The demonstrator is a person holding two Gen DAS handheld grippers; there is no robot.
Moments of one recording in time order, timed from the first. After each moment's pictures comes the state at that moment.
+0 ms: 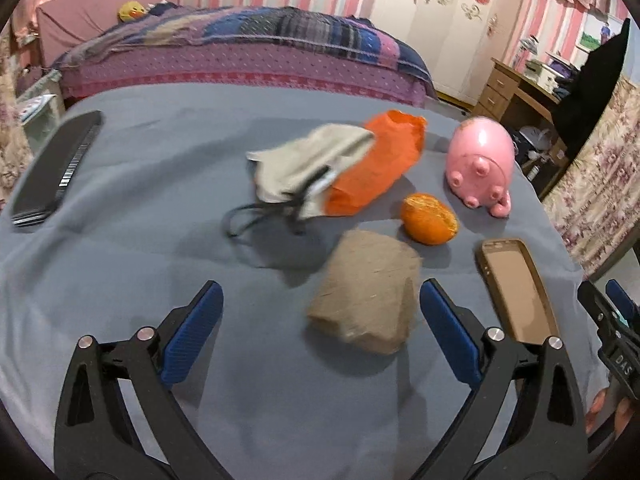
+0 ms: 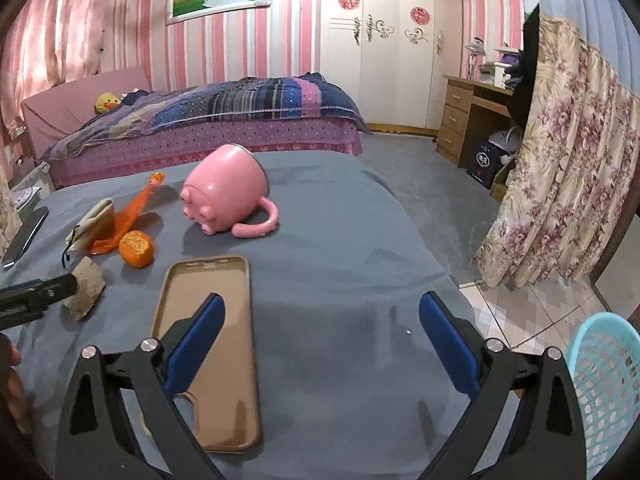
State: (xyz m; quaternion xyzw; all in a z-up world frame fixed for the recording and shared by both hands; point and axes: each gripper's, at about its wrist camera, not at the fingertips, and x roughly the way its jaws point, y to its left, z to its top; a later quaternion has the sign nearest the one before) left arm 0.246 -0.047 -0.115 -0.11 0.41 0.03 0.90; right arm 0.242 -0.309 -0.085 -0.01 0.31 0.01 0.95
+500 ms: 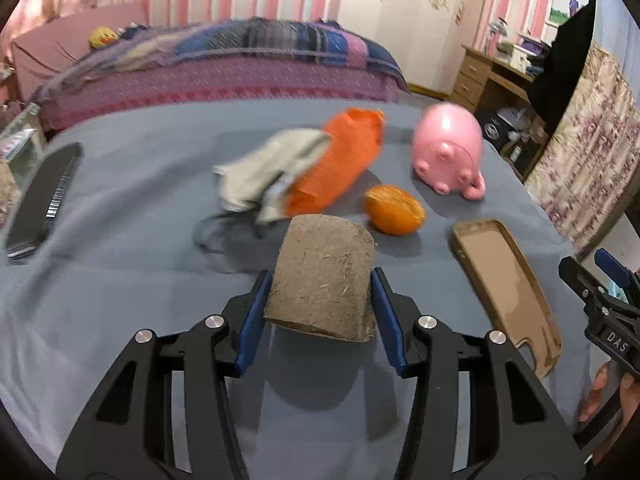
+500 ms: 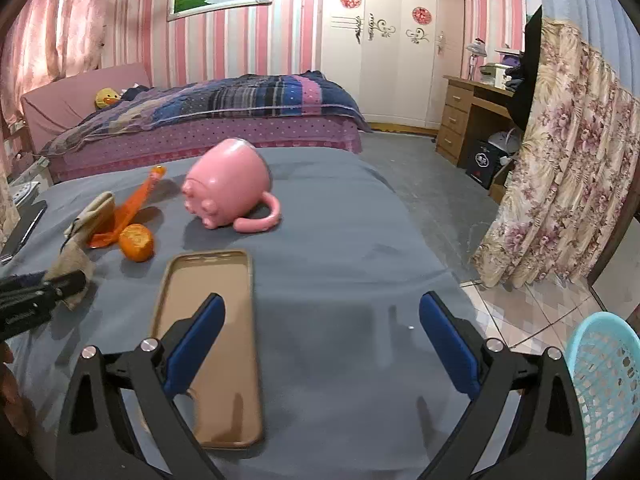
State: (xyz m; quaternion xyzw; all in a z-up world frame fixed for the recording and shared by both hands) left arm 0.228 -0.055 -0.103 -0.07 0.38 0.01 0.92; right arm 0.243 -0.297 -0.088 -0.02 0.31 0.02 0.95
